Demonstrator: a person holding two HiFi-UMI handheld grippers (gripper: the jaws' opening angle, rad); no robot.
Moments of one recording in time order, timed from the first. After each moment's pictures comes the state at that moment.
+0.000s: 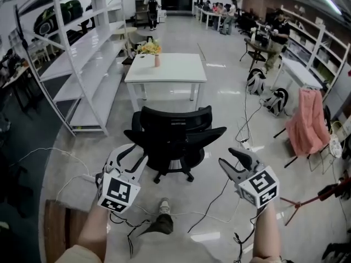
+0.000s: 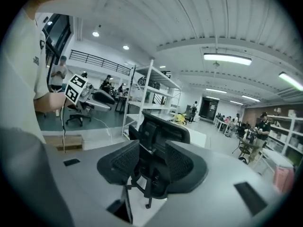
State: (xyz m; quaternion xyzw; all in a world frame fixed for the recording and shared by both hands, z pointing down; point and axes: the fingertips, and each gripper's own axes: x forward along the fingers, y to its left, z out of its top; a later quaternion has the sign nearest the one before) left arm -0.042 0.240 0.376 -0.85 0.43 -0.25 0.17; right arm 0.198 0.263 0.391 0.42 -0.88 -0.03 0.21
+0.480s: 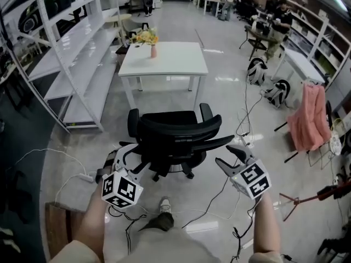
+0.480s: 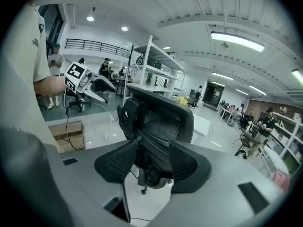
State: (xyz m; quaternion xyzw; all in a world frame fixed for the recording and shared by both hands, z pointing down) left arm -0.049 0.127 0.455 -0.84 0.34 -0.37 0.20; right arm 0.190 0.141 0.463 0.40 -0.86 0.01 0.31
